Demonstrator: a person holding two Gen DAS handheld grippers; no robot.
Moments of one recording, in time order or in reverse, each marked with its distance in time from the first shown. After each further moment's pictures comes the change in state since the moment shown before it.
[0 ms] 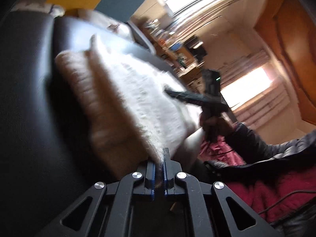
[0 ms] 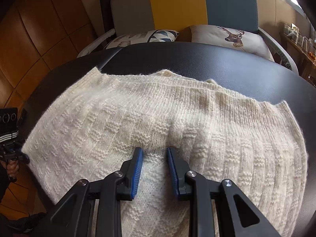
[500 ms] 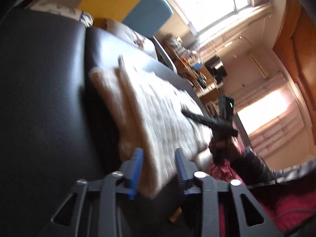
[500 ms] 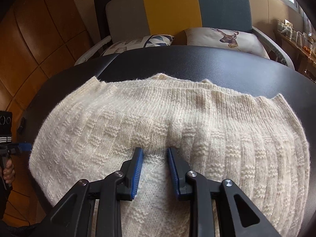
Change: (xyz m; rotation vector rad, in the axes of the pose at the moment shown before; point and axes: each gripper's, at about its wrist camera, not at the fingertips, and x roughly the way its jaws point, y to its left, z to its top) left arm -0.039 -0.006 0.019 -0.095 -0.194 0.070; right arm -0.004 -0.001 -0.003 0.041 -0.044 -0.014
